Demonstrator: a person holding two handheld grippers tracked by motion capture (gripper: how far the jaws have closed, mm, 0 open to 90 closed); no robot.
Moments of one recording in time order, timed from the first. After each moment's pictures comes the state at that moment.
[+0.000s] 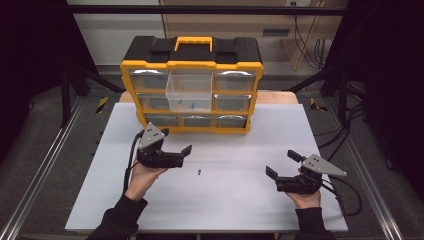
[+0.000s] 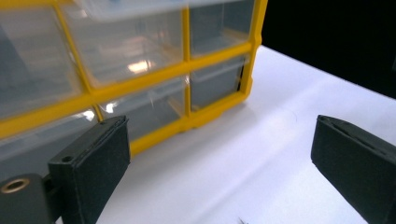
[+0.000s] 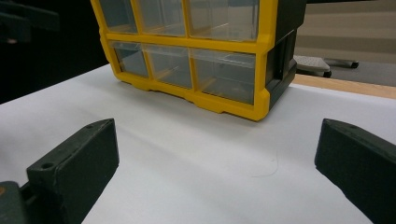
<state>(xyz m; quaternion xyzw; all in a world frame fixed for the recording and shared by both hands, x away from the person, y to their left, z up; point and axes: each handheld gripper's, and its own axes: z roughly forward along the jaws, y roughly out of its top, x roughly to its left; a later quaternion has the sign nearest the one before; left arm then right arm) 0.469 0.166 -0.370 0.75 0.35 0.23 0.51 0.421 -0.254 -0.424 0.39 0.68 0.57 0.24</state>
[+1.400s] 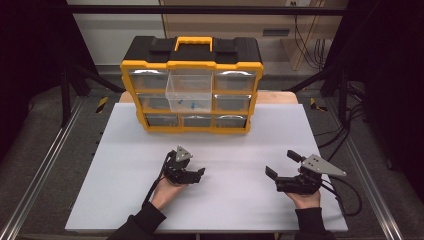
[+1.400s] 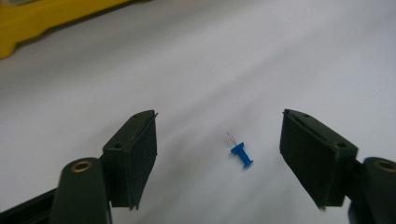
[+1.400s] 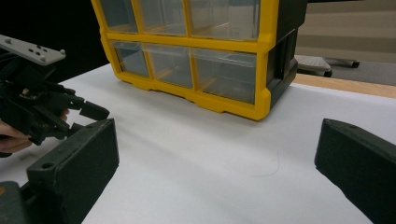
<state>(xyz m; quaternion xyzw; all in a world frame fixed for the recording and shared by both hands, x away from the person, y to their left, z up) 0.482 0.120 -0.470 0.82 0.39 0.16 0.38 0.421 -0.253 -0.425 0.39 0.68 0.57 0.24</state>
